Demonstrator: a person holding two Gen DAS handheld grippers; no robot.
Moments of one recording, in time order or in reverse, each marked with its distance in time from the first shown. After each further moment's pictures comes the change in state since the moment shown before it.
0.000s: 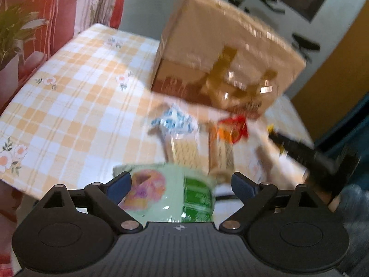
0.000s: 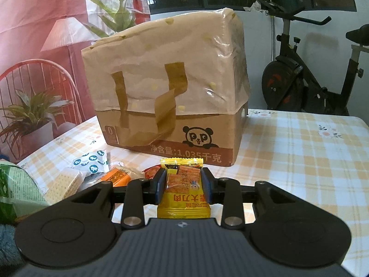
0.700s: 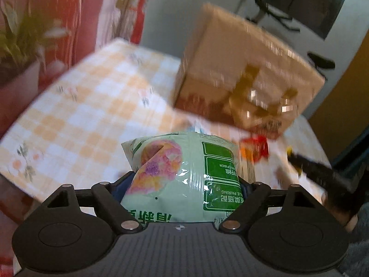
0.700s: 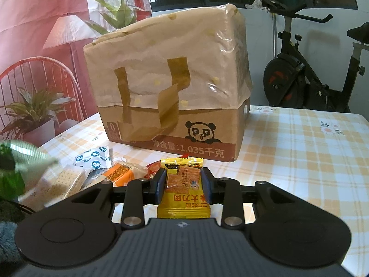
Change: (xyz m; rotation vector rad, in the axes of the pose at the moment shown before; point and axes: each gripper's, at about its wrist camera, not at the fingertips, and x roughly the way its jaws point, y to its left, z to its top) left arm -0.010 0.013 -0.001 -0.051 -0.163 0.097; right arm 0.001 0.003 -0.003 0.001 0.017 0.005
